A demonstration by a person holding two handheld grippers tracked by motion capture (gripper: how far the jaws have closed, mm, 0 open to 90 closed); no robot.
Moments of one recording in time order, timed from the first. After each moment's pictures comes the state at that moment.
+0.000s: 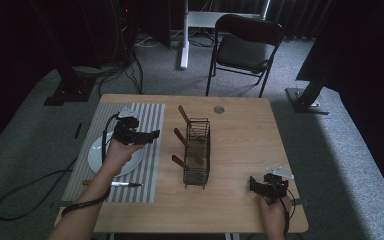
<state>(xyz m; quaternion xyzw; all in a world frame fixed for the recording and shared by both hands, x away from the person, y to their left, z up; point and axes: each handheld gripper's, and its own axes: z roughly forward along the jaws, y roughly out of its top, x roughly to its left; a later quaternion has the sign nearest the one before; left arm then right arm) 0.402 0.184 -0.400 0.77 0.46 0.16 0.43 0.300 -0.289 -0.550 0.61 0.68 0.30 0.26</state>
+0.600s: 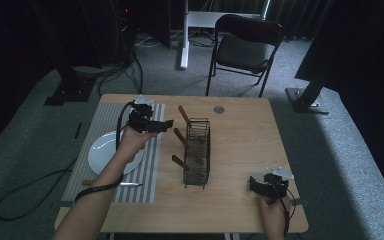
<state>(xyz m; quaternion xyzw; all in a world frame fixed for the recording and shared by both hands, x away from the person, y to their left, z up) 0.432 0.144 -0.381 0.77 0.44 0.14 0.43 0.300 -0.289 -0.551 0.61 0.68 0.30 0.26</state>
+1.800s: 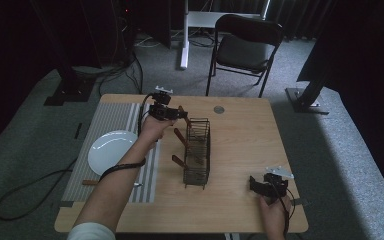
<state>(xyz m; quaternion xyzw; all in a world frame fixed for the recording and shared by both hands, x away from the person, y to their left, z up) 0.492 0.100 -0.398 0.77 0.47 0.04 0.43 0.302 -0.289 -0.550 0.61 0.68 0.30 0.26</state>
